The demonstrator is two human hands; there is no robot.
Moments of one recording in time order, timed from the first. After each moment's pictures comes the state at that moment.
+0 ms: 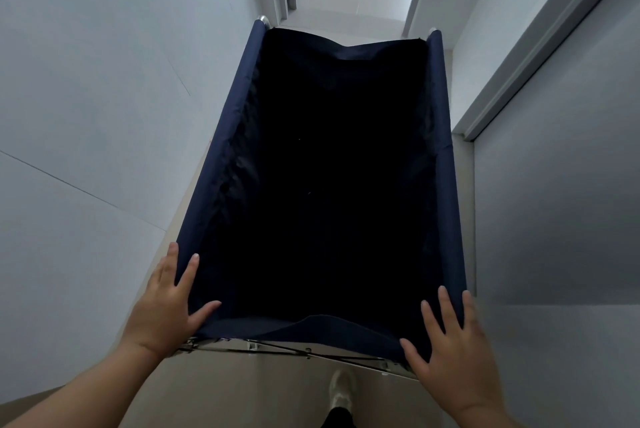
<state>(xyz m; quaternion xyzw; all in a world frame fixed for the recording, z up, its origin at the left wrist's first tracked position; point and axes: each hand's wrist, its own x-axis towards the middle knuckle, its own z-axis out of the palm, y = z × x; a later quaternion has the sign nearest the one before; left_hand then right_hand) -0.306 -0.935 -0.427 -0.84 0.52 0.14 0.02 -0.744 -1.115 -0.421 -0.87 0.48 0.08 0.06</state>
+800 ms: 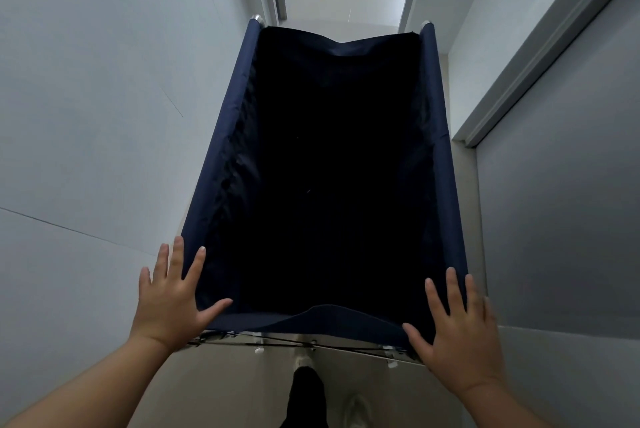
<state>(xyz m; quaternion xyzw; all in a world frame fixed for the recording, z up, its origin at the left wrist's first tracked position) -0.235 -1.020 -0.423 -0.83 0.54 0.08 0.09 -0.667 -1.188 -0.401 -0.84 0.53 0.13 0.08</state>
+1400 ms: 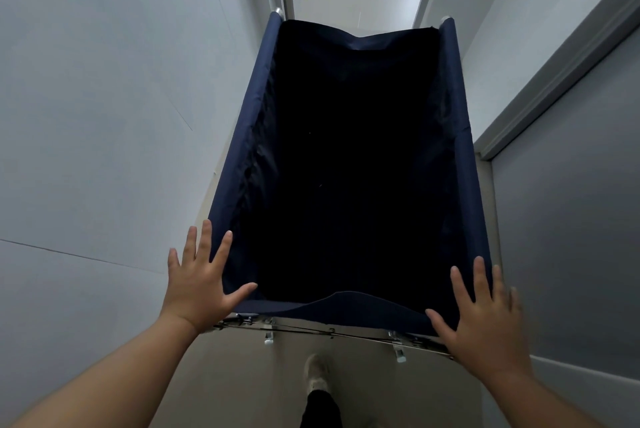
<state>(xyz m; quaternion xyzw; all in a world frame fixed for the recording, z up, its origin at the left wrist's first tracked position) -0.169 -1.104 -0.417 -0.82 0.55 0.09 0.08 -0.599 -1.264 -0.399 -0.82 0.55 0.14 0.07</state>
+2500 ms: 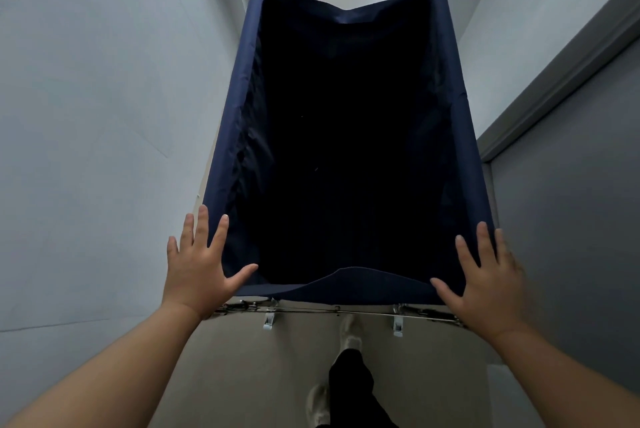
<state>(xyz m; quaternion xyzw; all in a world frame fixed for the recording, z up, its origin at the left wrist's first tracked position) -0.118 -1.274 -0.420 -0.82 0.56 0.08 0.06 -0.555 -1.436 -0.421 -0.83 0.54 0.09 0.06</state>
